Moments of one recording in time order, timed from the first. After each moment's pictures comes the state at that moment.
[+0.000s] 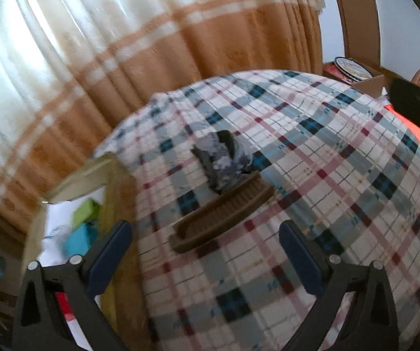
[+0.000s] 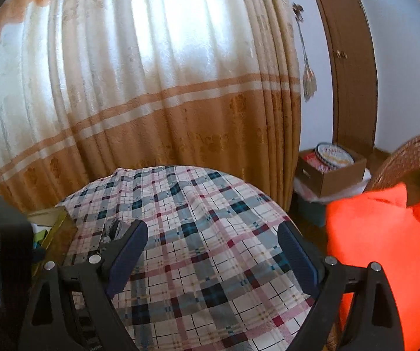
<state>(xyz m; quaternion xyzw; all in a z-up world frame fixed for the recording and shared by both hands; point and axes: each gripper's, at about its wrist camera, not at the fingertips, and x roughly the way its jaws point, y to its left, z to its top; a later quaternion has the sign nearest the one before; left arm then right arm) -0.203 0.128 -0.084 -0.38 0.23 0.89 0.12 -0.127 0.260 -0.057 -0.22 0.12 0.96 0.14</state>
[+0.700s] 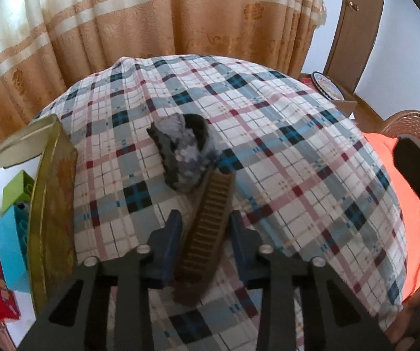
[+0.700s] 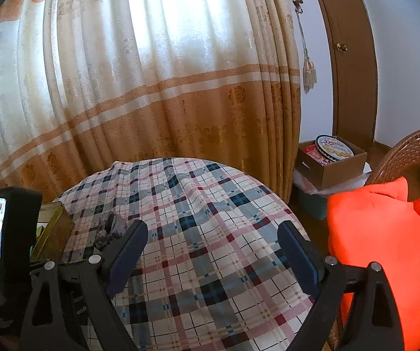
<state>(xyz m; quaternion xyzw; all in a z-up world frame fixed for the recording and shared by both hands) -0.227 0.122 -0.099 -0.46 0.09 0.86 0.21 -0.135 0.260 -0.062 -0.24 0.12 0.95 0.14</state>
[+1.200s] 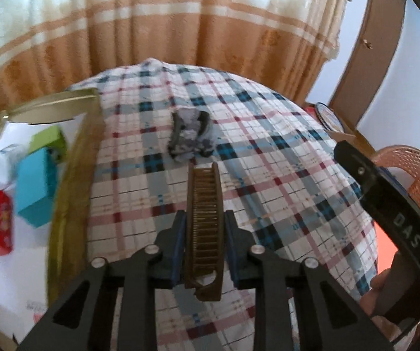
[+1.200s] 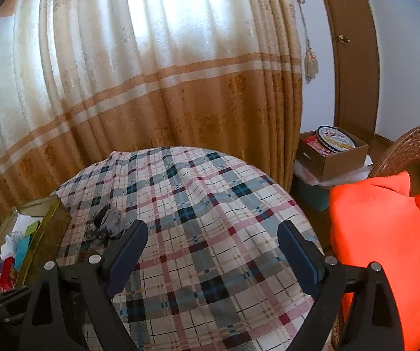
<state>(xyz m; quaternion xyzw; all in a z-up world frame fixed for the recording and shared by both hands) -0.184 0.090 -0.082 -0.44 0.01 0.88 0.17 -0.146 0.261 -0.068 -0.27 0.12 0.95 0.14</state>
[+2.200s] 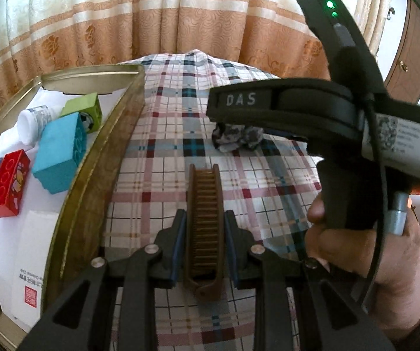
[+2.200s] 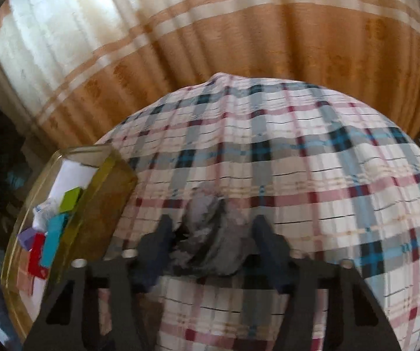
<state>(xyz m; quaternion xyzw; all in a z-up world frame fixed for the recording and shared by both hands) -0.188 0.079 -0.105 -0.44 -0.03 0.89 0.09 -0.303 0.182 -0.109 -0.43 0.11 0.89 -0.13</state>
